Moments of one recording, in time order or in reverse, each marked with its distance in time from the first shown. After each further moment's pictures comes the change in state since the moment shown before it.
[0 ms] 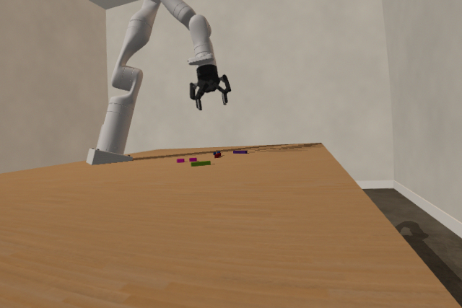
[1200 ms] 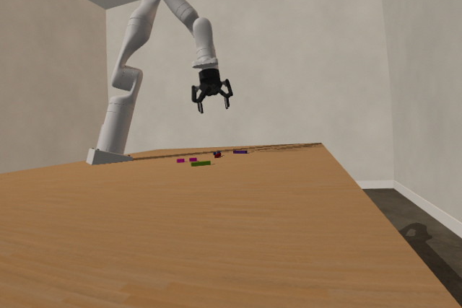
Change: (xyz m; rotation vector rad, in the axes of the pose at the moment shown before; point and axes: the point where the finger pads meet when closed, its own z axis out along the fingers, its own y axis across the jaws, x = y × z) arm -0.012 -0.002 0.011 -0.015 -0.019 -0.096
